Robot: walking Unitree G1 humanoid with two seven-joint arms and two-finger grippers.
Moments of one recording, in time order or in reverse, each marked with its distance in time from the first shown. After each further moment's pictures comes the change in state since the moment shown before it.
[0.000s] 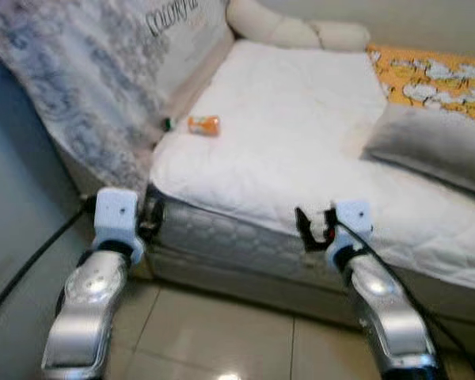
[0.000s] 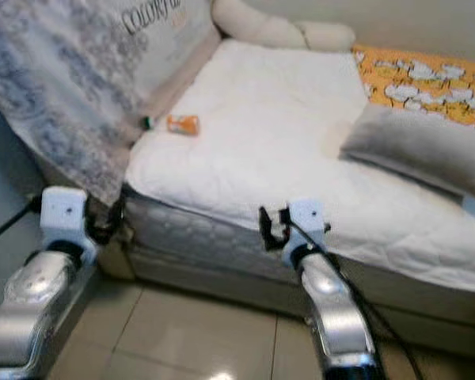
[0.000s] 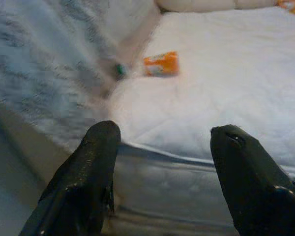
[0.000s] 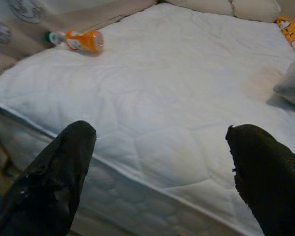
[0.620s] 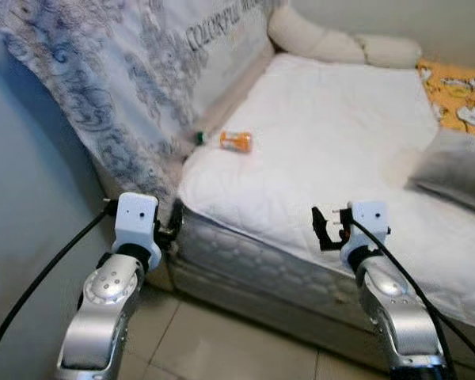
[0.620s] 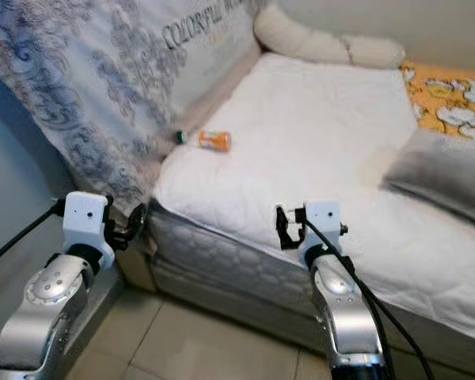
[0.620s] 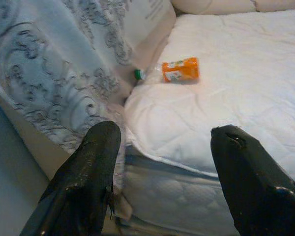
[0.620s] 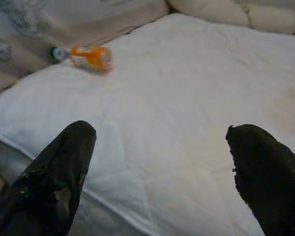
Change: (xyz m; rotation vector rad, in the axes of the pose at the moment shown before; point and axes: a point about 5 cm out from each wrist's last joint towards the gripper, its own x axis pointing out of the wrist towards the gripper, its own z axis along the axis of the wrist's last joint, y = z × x) left arm -0.002 -0.003 -0.005 0.010 0.019 -0.026; right arm 0.002 -0.004 0.000 0.024 -0.001 -0.039
